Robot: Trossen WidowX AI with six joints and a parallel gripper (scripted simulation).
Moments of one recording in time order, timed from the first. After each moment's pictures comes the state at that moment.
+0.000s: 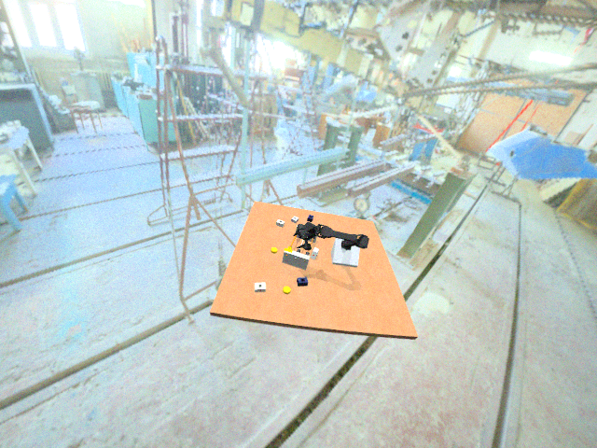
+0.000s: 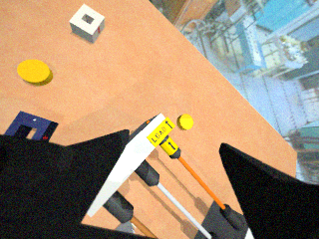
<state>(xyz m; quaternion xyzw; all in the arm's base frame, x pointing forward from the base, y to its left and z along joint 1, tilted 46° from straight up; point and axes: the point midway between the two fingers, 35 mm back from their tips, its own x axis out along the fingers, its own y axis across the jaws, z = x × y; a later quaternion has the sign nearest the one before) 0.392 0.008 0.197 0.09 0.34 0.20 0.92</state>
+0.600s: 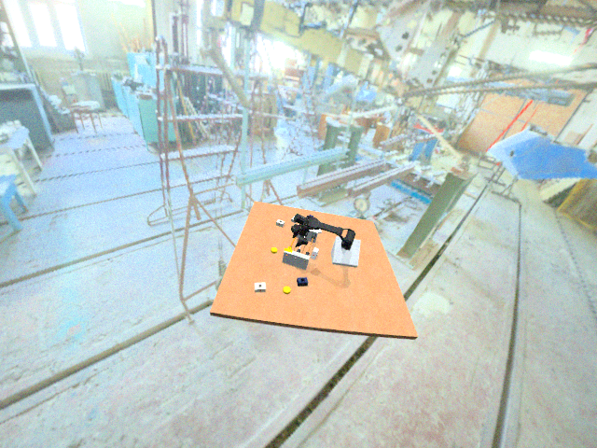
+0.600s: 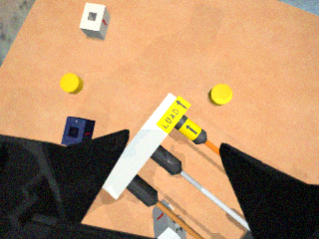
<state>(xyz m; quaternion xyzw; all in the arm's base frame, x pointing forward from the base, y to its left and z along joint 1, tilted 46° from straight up) 0.404 0.001 0.154 0.26 0.44 0.30 0.81</state>
